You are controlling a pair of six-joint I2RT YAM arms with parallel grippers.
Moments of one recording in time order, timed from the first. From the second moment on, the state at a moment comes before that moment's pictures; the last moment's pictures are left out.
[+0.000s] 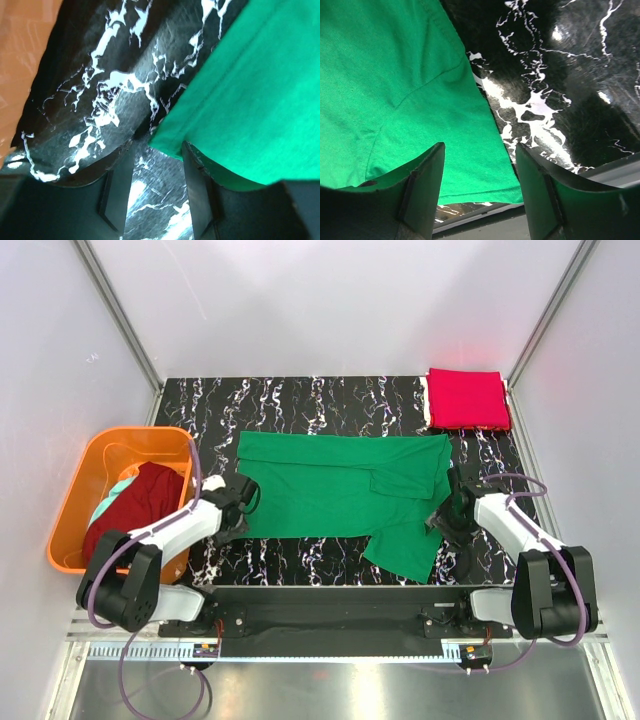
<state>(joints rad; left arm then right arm) -0.41 1.33 0.64 -0.67 -0.45 -0.91 0.10 1.28 0.69 -0.78 0.06 0.88</state>
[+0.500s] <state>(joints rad) -0.31 1.35 0.67 -0.64 -0.42 -0.88 0.09 1.34 0.69 -0.77 0.03 0.88</state>
